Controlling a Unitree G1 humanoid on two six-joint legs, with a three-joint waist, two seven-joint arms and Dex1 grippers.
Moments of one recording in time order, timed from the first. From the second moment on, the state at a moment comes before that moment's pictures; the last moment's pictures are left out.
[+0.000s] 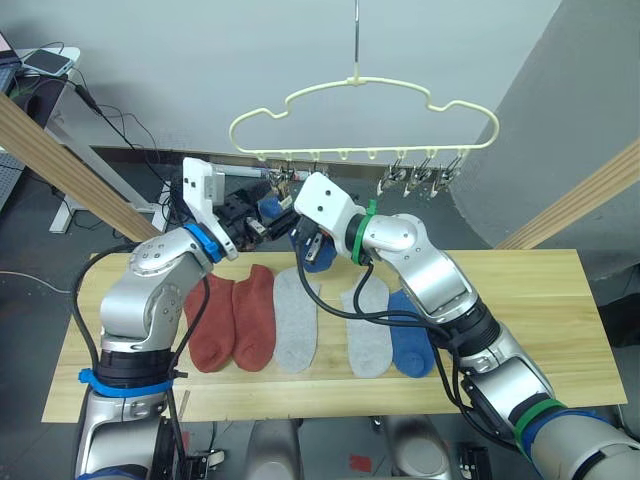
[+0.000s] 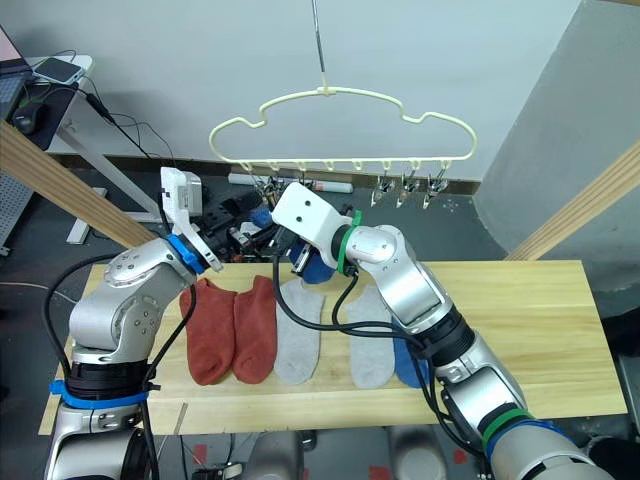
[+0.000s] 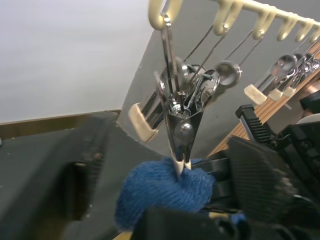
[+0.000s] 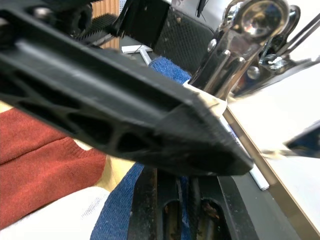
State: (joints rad) left arm -0.48 0.52 0.13 -0.16 -0.53 0.52 -0.66; right arm -0.84 -0.11 0.43 -0.04 -0.09 0.62 0.60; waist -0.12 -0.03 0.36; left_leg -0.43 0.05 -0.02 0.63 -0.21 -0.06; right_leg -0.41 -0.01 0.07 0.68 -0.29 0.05
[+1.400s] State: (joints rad) left arm -0.28 0.30 0.06 -0.30 -0.24 0.13 -0.42; right arm -0.32 -0.64 -0.14 -0.79 0.50 0.90 0.73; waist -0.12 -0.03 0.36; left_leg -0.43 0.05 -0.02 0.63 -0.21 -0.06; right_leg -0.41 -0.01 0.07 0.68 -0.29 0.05
